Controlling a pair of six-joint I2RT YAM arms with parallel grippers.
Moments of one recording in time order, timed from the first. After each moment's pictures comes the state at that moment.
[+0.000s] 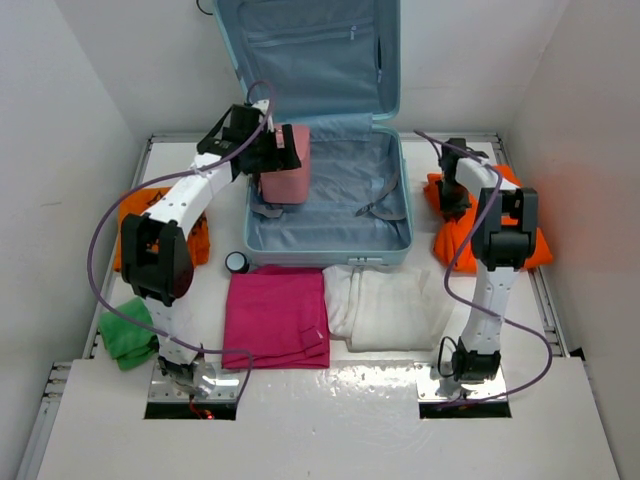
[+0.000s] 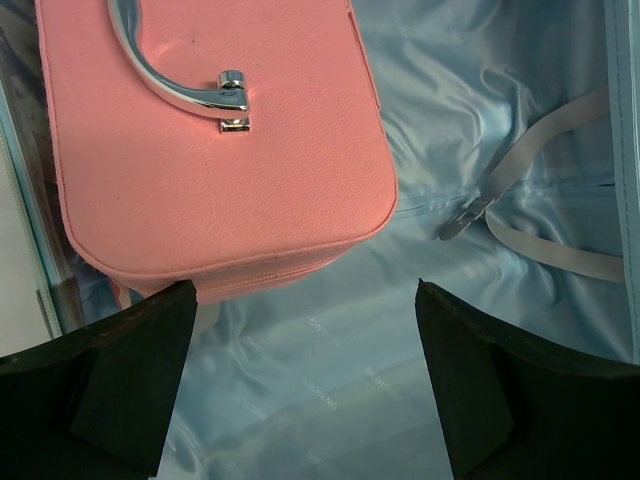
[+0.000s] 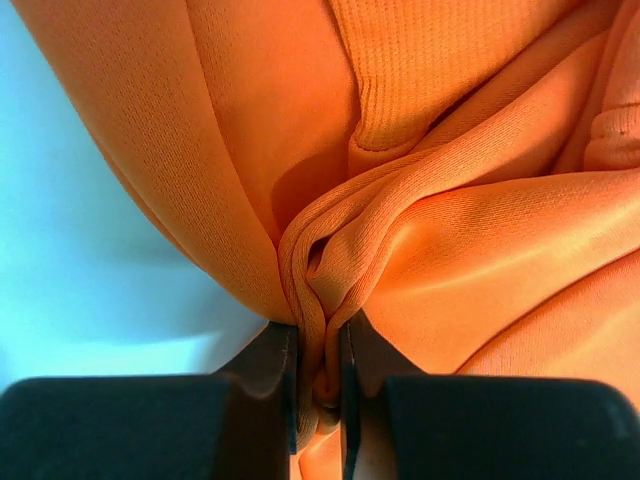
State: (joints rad) left arm -0.28 1.86 1.70 -0.47 0.16 -0.34; right arm -0.05 2.20 1.64 -0.80 0.25 -0.03
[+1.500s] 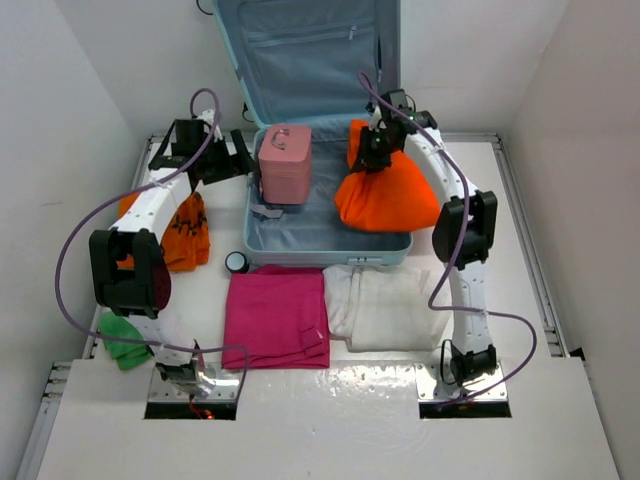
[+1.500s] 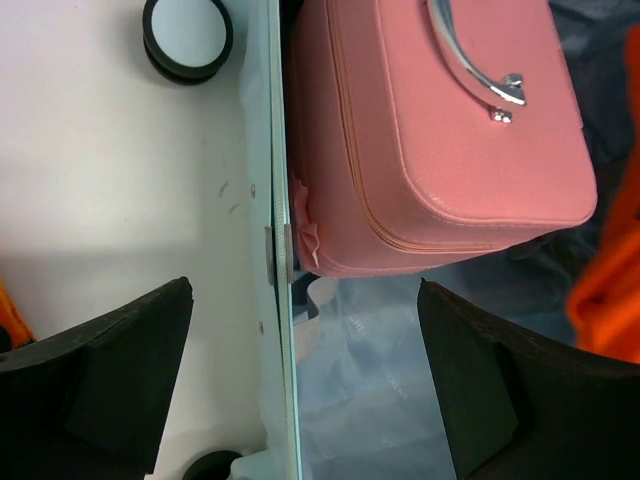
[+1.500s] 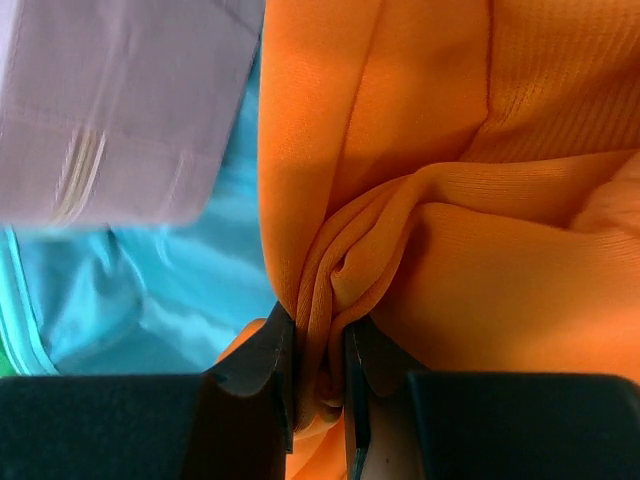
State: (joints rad) left arm -0.04 1.73 1.45 -0.36 0.27 -0.34; right arm 0.27 2.30 2.25 -0.94 -0.32 0.29
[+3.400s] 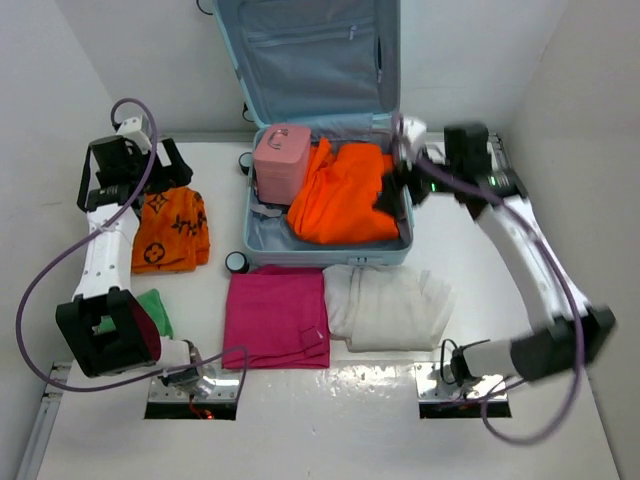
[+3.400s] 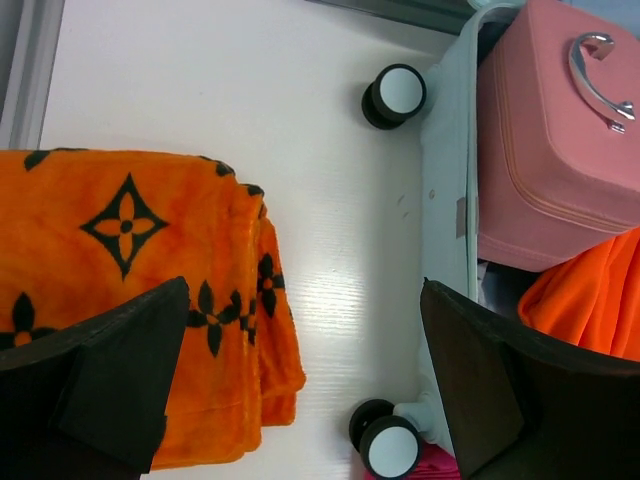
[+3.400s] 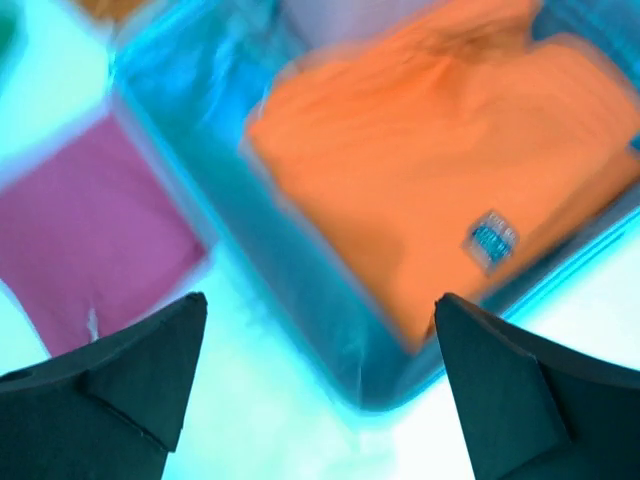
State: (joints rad) left arm 0.28 1.37 1.24 -0.35 0.30 -0.12; right arm 0.24 1.46 1.48 -0.71 -0.58 -0.28
